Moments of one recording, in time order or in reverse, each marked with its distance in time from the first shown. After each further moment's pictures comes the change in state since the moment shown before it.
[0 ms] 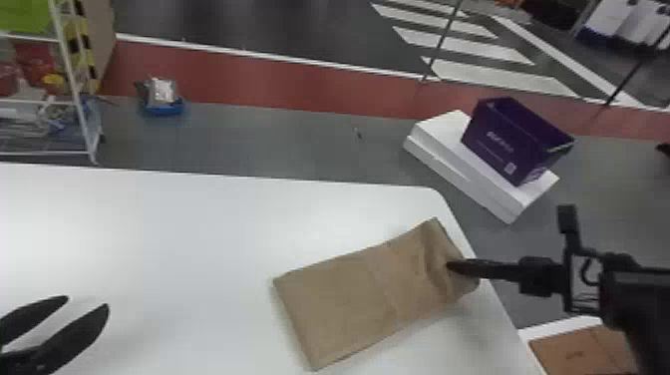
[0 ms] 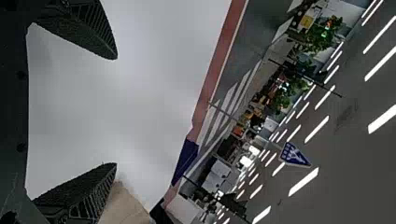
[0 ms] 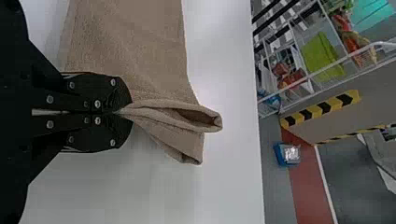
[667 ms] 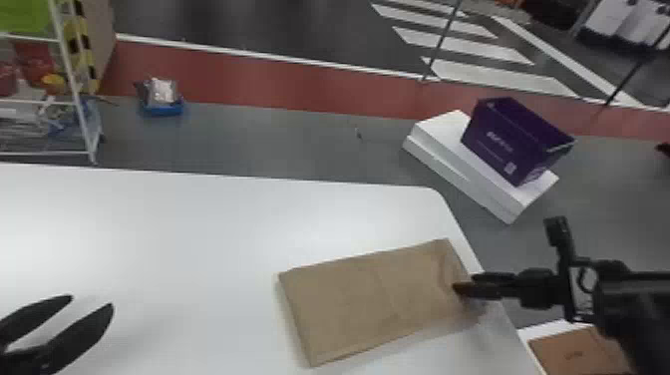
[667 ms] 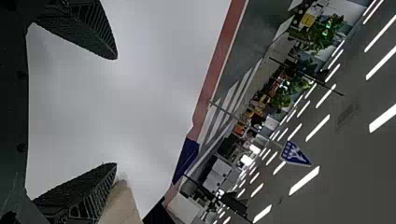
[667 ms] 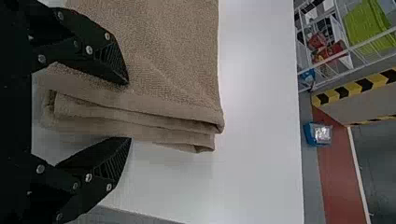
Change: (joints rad) left arm -0.002 0.000 -0.010 0.003 -0.001 -0.001 0.003; right arm -0.026 -0.021 0.063 0.127 0.131 -0.089 -0.055
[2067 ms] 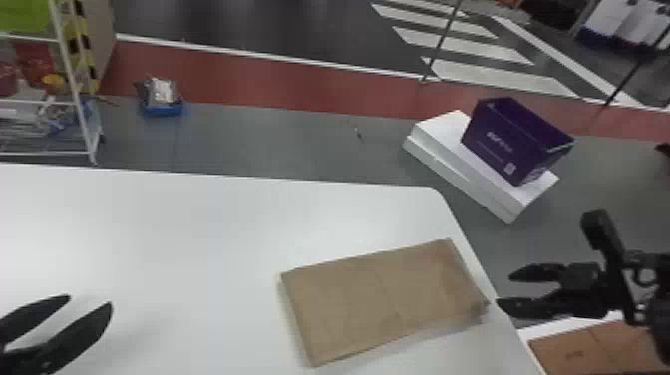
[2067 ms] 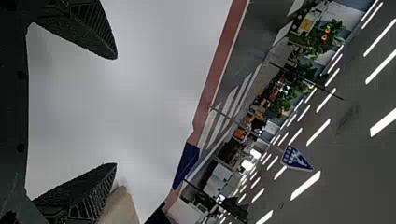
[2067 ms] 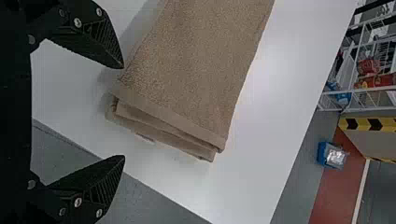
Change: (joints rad) left arm 0.001 0.000 -0.003 -0.003 -0.003 0.000 0.023; right arm 0.258 -0.025 -0.175 -0.343 0.158 -0.115 0.107
